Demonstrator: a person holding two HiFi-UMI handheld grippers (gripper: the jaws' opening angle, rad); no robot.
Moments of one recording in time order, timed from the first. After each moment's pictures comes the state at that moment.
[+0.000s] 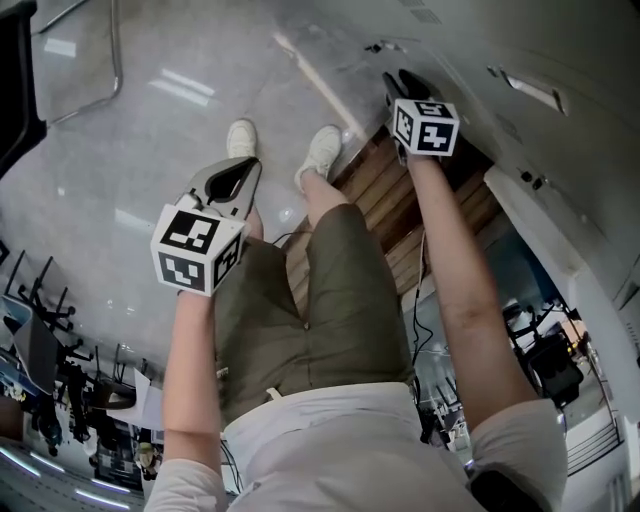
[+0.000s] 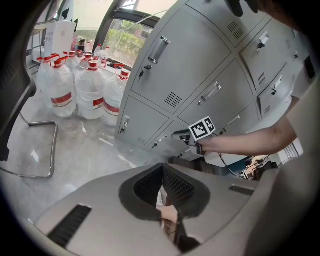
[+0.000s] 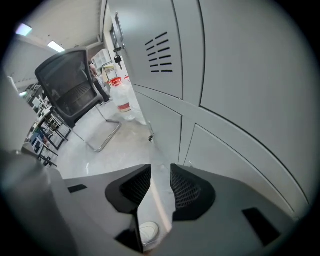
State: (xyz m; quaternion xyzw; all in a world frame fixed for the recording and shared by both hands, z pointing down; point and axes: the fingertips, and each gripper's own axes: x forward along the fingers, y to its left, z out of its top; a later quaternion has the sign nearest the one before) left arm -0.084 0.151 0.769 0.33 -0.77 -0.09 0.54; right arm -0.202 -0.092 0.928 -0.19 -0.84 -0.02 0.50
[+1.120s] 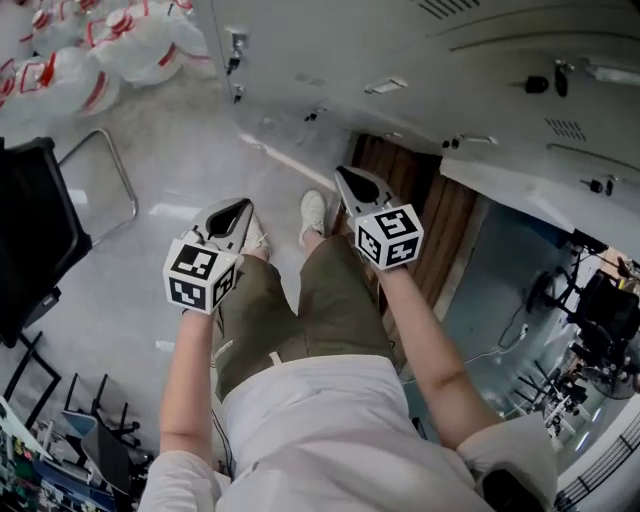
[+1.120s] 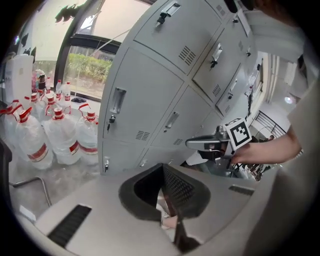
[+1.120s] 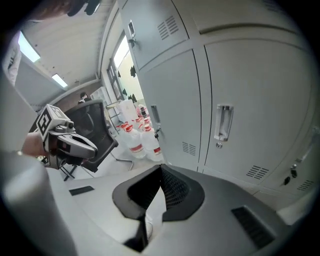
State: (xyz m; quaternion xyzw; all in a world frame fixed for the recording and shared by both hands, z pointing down) left arm -0.134 0.150 0.619 0.50 -0.76 -0.02 0.41; right arm -0.122 -0.012 0.639 -0.13 -0.92 0.07 0.37
